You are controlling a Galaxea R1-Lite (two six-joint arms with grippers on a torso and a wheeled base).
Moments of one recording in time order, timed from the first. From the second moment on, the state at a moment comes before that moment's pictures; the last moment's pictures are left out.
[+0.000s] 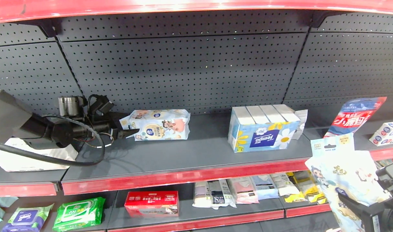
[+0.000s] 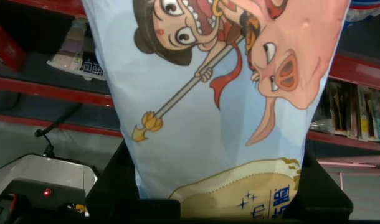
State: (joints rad) left arm 0.12 2.23 -1.22 -0.57 -0.86 0.55; right arm 0.19 1.08 -0.14 -0.46 -0.18 -0.25
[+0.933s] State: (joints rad) left arm 0.06 2.35 -1.41 -0.48 -0.90 0.55; right arm 0.20 1.09 -0.12 -0.45 -0.17 -0.25
